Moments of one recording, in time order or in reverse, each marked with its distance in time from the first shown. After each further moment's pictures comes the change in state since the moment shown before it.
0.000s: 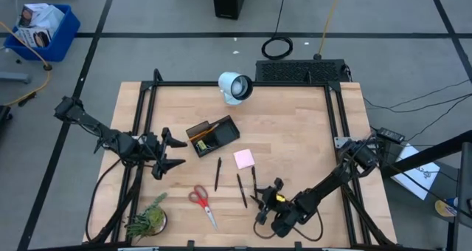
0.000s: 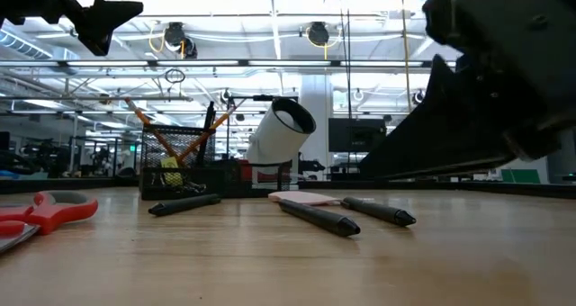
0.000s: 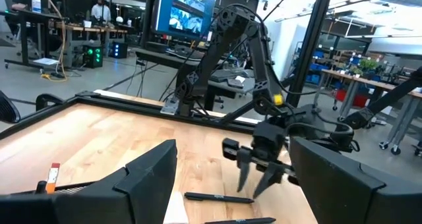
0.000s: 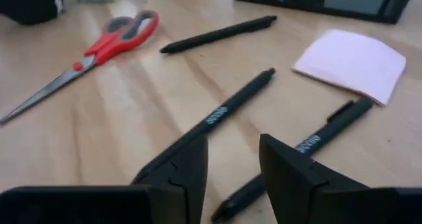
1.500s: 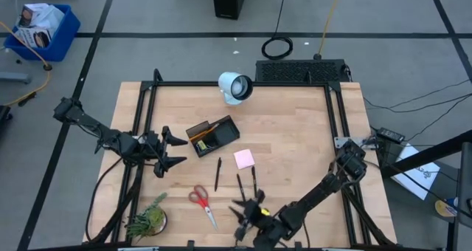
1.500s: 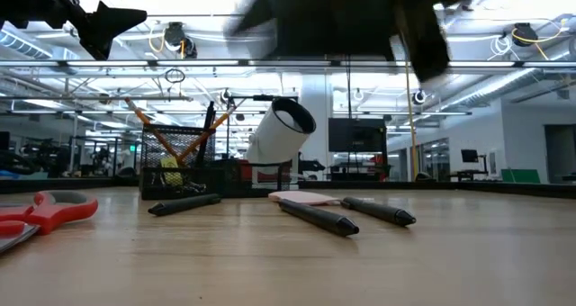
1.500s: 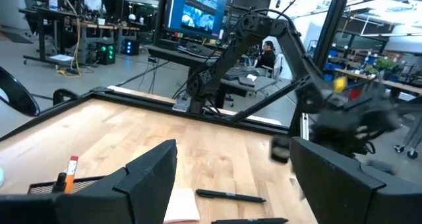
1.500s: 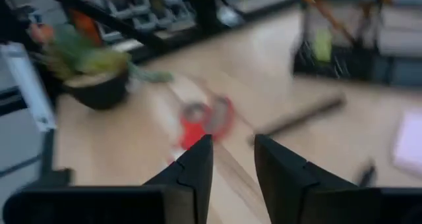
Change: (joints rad) left arm 0.026 0.000 0.000 -0.021 -0.022 -0.014; right arm -0.006 0.152 0.436 -0.054 0.091 -0.117
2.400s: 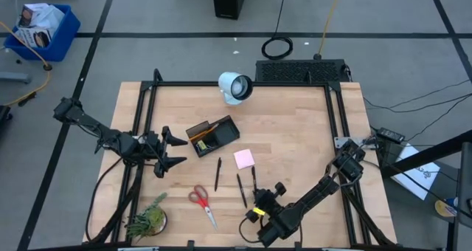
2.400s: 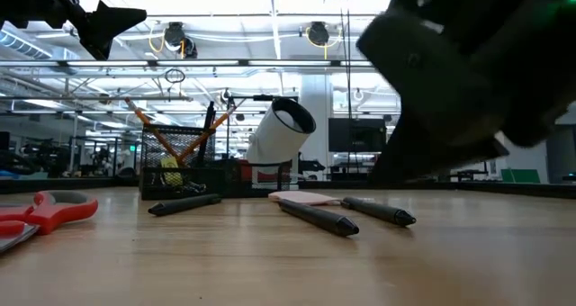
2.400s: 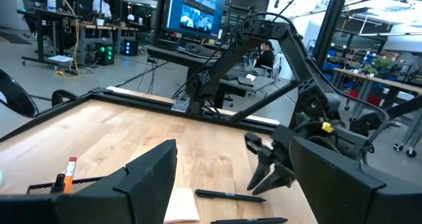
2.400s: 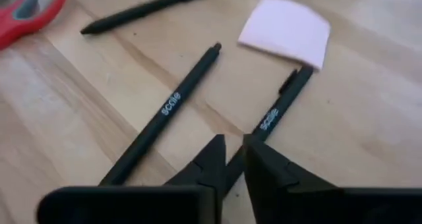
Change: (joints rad) left arm -0.001 0.000 0.000 0.000 0.004 0.006; right arm -0.013 0.044 0.054 -0.880 -0.114 0.649
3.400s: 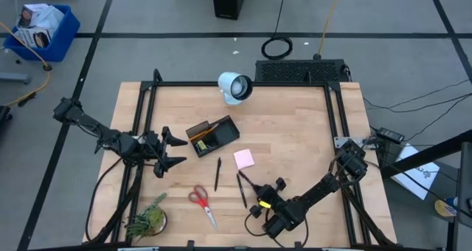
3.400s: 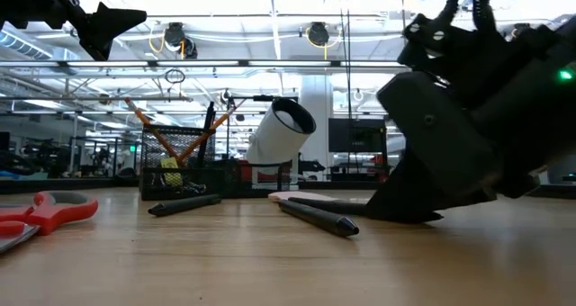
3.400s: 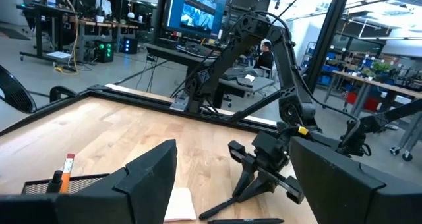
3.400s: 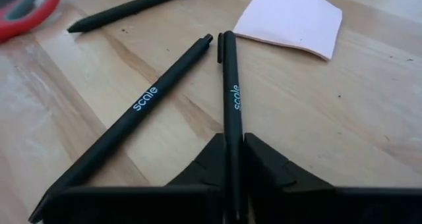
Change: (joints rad) left arm 0.000 0.000 0.000 0.000 0.000 -0.025; right arm -0.004 -0.008 -0.339 0.330 -0.039 -0.024
